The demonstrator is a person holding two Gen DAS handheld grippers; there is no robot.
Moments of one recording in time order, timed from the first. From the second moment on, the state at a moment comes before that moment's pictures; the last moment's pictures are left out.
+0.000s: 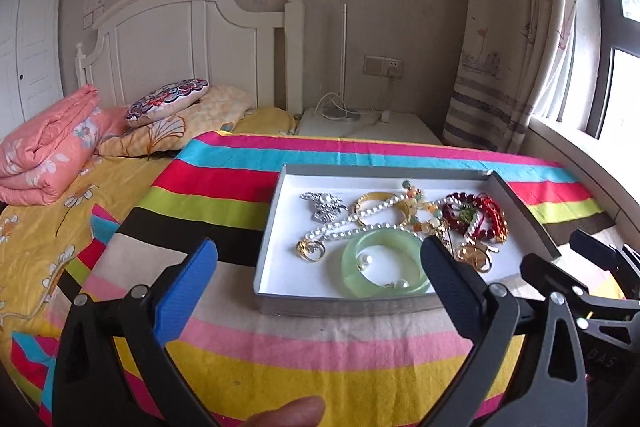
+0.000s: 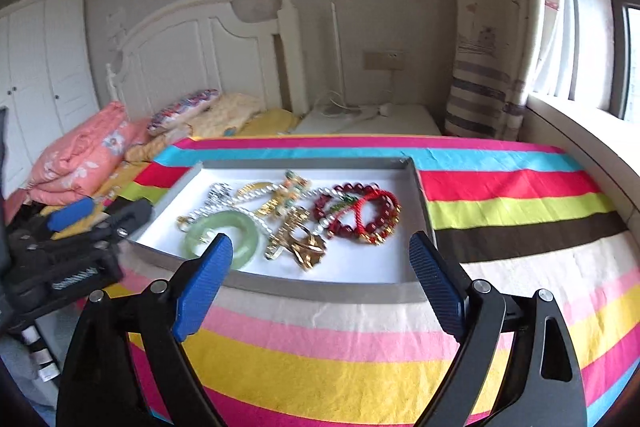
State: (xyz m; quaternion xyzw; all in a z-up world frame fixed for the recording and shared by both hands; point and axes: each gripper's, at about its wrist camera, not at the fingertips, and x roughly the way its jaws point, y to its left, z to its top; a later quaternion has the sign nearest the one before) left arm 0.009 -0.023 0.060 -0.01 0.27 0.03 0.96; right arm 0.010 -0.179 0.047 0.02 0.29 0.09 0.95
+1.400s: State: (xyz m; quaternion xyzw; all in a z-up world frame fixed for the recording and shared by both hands) left arm 0.013 -0.027 0.050 -0.01 0.29 0.01 0.96; right arm 0.015 -0.182 0.041 0.03 0.30 0.06 0.95
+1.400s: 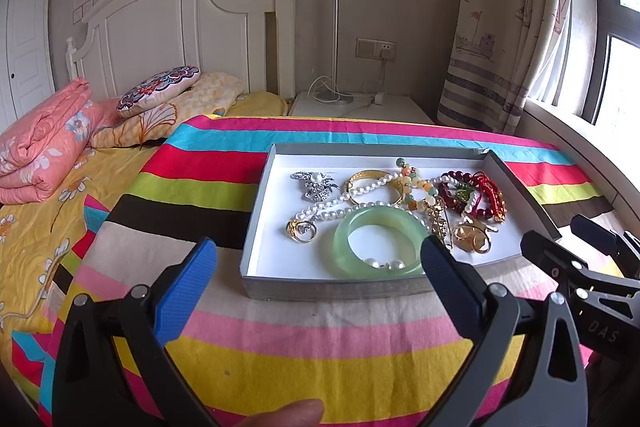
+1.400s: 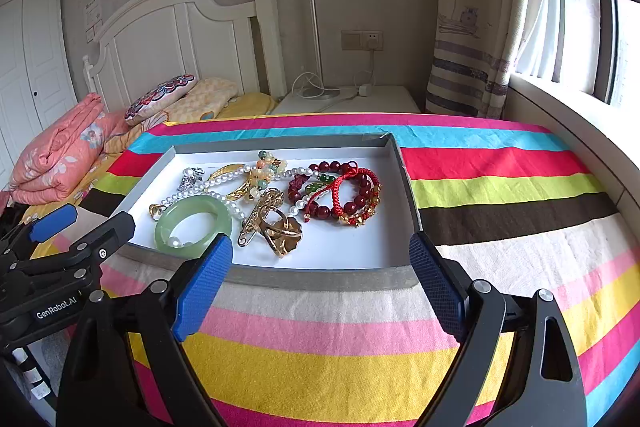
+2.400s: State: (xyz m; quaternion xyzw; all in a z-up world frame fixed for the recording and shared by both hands) left arm 0.013 -0.027 0.049 -0.01 0.29 0.02 0.96; right arm 0.017 -0.182 0.040 0.03 0.31 0.06 0.95
